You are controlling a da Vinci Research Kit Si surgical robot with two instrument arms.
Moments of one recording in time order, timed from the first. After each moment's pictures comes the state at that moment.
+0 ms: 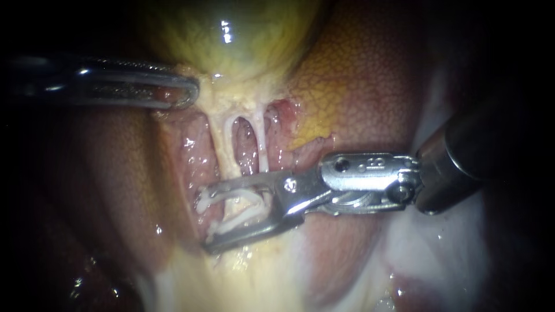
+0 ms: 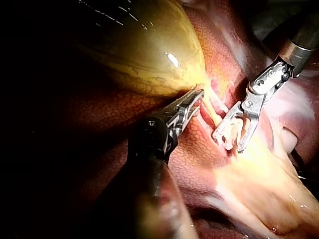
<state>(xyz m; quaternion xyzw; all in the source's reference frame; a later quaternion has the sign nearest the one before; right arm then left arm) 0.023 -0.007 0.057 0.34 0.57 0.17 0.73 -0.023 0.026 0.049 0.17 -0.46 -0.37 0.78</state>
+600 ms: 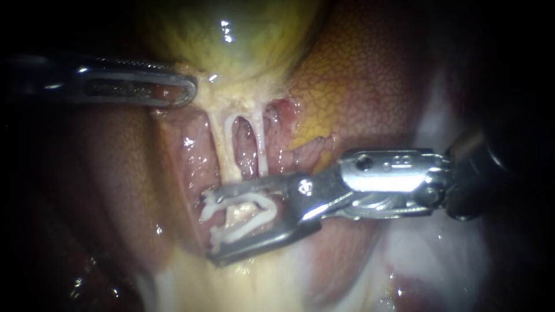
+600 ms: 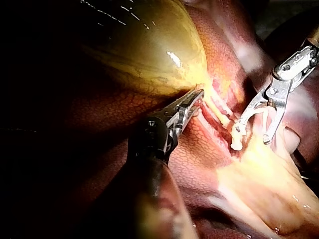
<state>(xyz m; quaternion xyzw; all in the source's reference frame) 0.019 -0.005 0.050 0.36 0.57 0.17 0.72 -0.022 0.027 0.050 0.17 -0.46 -0.37 0.79</state>
